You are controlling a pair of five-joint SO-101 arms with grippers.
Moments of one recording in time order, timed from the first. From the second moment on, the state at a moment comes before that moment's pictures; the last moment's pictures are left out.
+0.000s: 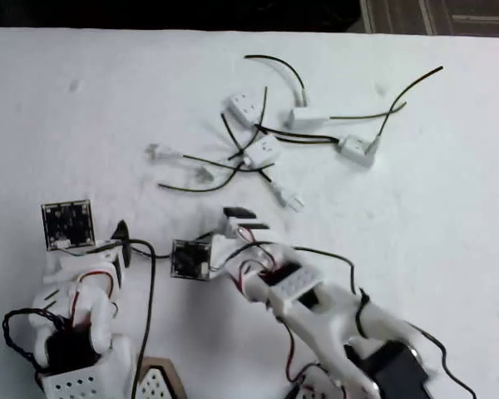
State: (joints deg) left arm -18.9 -103.7 87.0 62.2 -6.1; right arm -39.3 -21.6 72.6 1.8 57.5
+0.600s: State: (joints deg) left arm -18.9 -103.7 87.0 62.2 -6.1; right arm -39.3 -44.8 62.7 27.8 35.8
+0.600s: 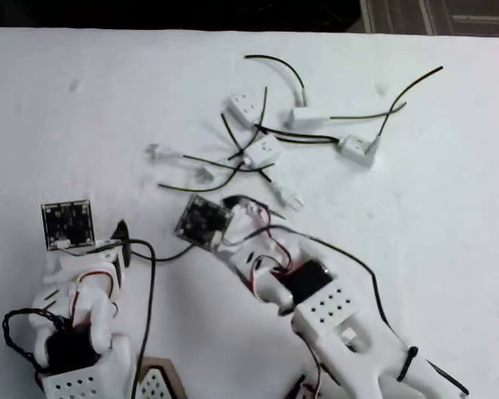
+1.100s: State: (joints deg) left arm -18.9 -103.7 87.0 62.2 -6.1; right arm -38.4 -7.3 40.2 27.9 24.0
